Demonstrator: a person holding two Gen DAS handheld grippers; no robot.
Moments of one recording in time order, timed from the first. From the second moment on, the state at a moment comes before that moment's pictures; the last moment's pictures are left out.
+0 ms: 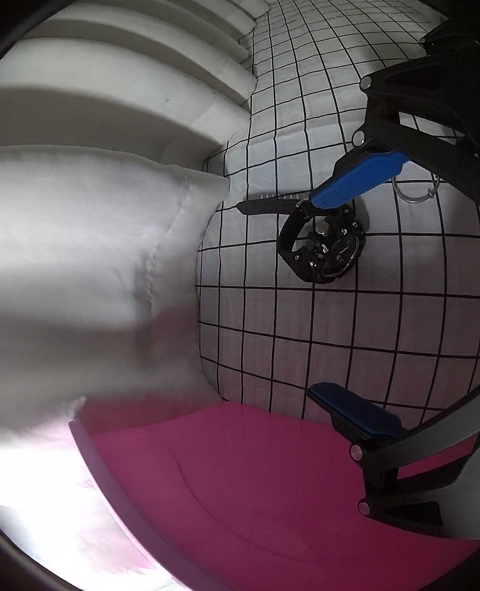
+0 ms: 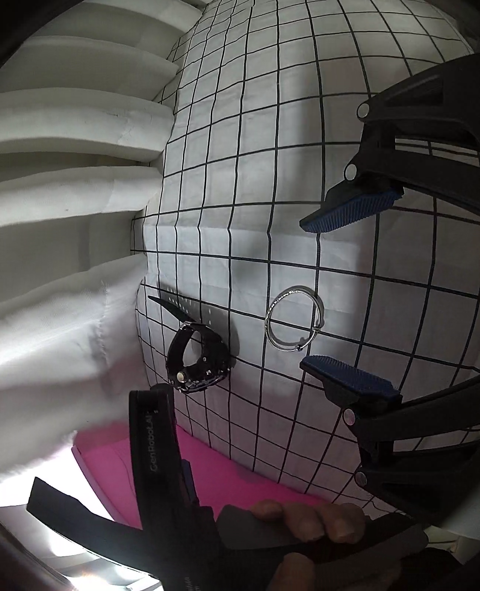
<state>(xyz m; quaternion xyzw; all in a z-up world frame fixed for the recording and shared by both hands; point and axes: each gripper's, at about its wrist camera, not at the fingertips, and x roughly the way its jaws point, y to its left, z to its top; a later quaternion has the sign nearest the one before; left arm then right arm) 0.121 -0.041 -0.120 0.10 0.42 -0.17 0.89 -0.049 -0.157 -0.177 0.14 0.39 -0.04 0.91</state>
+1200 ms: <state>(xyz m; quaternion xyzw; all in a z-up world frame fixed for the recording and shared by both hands) 0.137 -0.061 -0.169 0.10 0.43 -0.21 0.88 -0.017 -0.119 -0.204 0.04 0.37 -0.05 0.93</state>
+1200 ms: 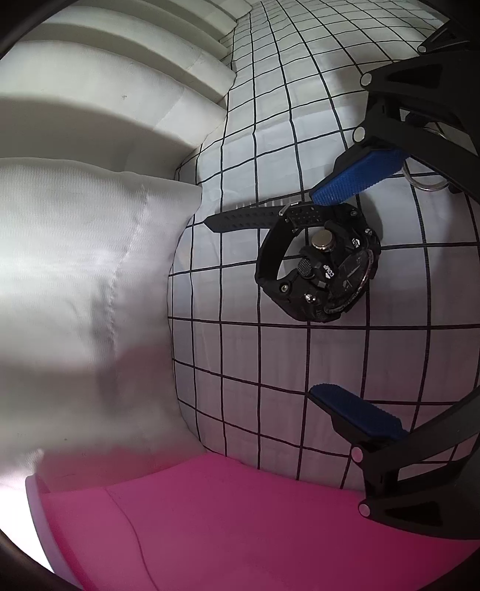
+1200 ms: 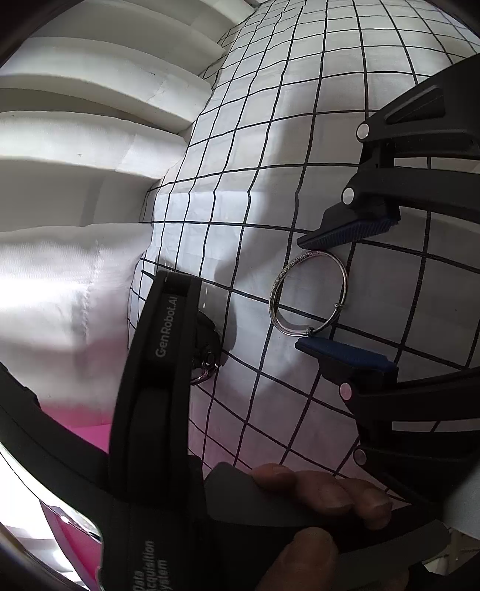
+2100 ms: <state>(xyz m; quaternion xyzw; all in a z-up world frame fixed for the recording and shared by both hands) 0.135 -0.077 -0.173 0.09 0.44 -0.26 0.86 -0.038 -0.130 -0.202 0.05 0.38 -0.04 0.92</state>
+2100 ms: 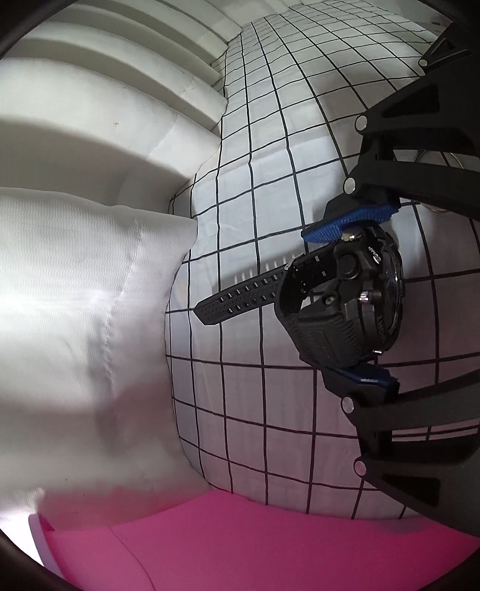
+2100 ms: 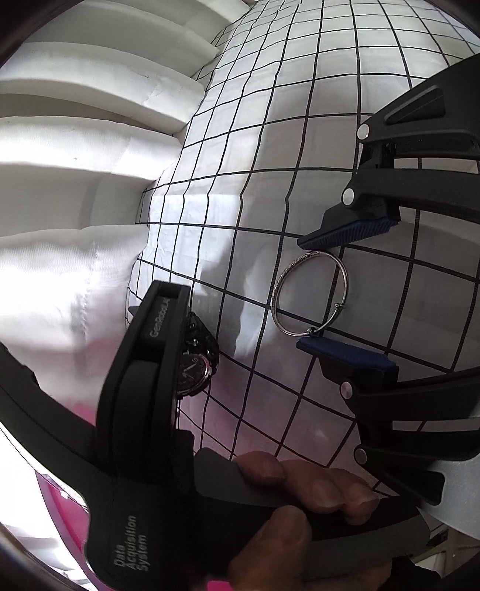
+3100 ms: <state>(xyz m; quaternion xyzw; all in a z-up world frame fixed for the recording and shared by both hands) 0.046 -0.039 -0.043 0.07 0.36 -0.23 0.90 -0.102 -0.206 -0.093 0.03 0.30 -0.06 0.95</state>
